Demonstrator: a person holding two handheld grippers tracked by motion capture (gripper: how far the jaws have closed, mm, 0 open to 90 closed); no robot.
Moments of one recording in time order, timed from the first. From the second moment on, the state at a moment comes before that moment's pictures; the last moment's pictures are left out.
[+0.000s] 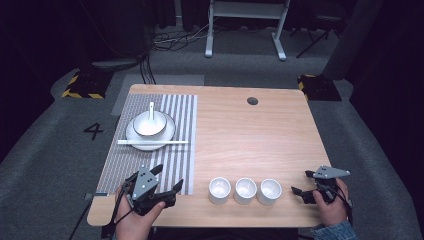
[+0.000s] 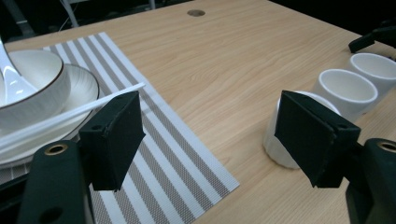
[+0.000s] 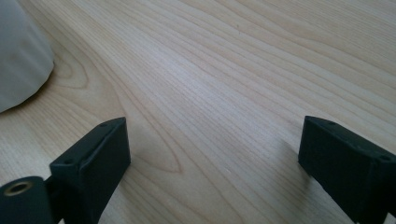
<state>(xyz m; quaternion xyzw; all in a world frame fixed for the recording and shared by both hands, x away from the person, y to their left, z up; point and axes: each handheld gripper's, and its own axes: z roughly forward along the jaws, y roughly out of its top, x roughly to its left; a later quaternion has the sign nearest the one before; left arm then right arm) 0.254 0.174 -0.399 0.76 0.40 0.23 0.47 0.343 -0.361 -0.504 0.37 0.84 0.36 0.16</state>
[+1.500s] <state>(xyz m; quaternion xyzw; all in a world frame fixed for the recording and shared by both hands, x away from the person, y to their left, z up) 0.289 0.065 -0.437 0.80 0.33 0.15 0.48 0.343 -0.362 -0.504 0.37 0.84 0.36 0.16</state>
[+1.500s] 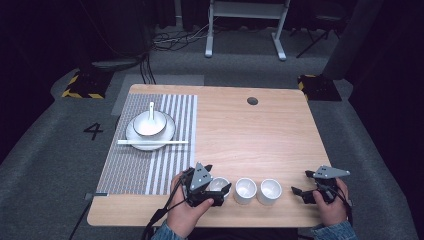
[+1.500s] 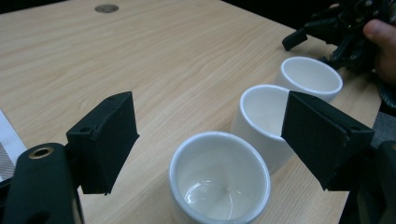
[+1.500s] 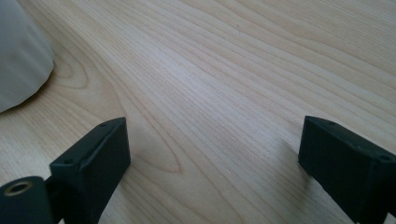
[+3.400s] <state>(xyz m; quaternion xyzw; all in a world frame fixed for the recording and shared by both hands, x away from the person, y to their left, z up) 0.296 0.051 -0.493 0.84 0.30 0.12 0.43 0.343 -0.362 -0.504 0.37 0.84 0.36 0.16</state>
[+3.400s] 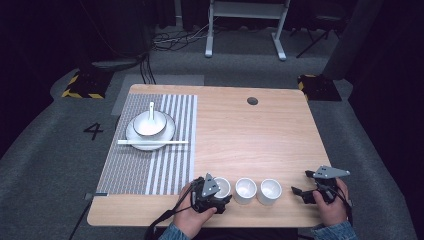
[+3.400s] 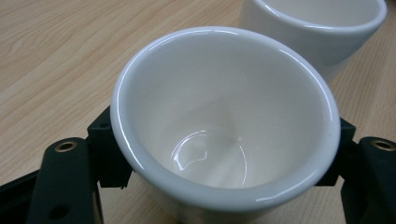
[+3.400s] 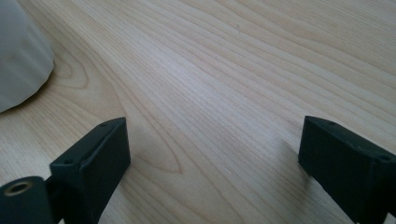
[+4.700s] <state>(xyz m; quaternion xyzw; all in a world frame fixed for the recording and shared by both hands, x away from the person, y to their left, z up) 0.294 0.079 -0.426 0.80 0.34 0.15 0.47 0.343 -0.362 -0.504 0.37 0.84 0.36 0.16</state>
